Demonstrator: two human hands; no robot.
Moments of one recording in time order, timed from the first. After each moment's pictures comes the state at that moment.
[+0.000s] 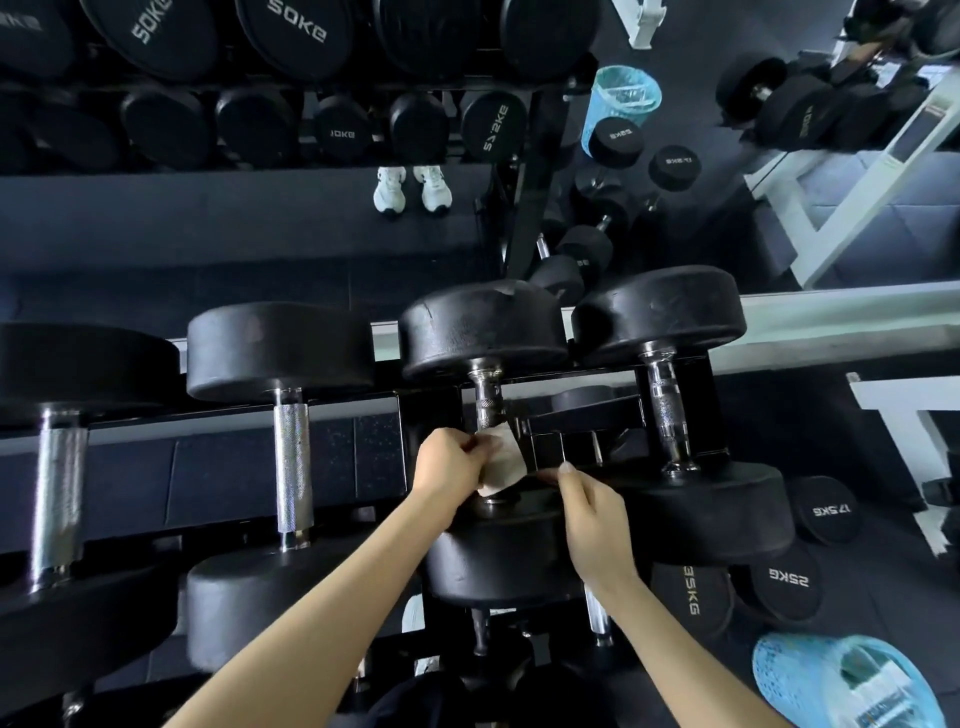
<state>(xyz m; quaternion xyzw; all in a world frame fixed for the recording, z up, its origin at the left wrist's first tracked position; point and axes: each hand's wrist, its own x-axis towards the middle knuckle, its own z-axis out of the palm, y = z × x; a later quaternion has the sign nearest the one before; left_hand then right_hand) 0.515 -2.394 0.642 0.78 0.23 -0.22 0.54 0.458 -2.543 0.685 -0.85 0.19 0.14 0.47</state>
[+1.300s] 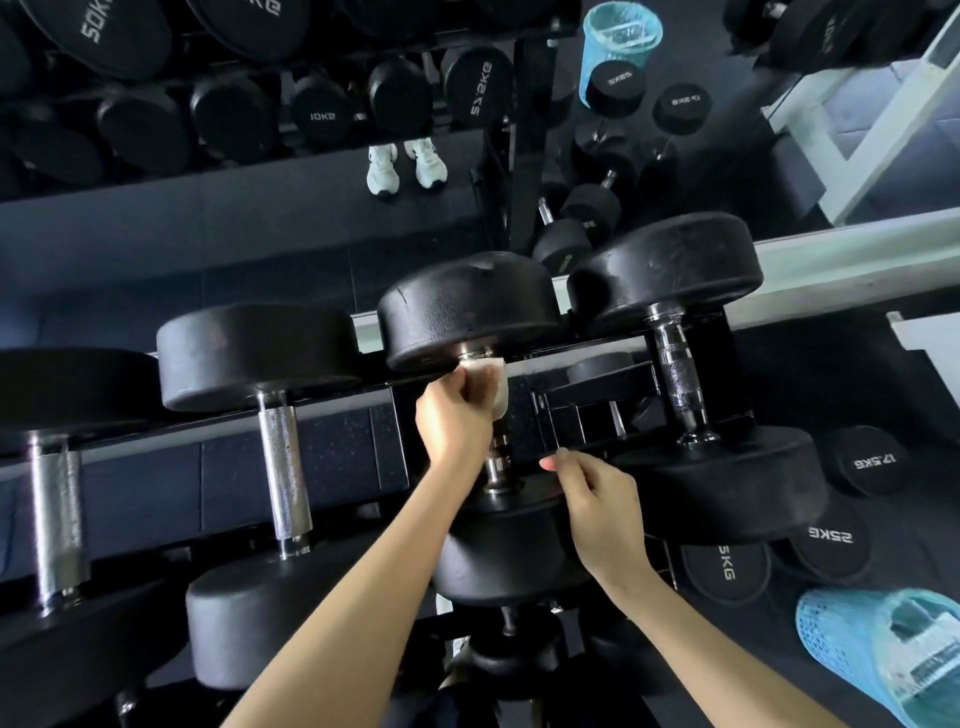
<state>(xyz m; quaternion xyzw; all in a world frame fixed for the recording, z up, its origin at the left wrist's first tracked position) 0.546 -2.420 0.659 0.86 0.24 -0.07 0.45 0.457 -2.544 0.674 -0.83 0.19 0.07 0.52</state>
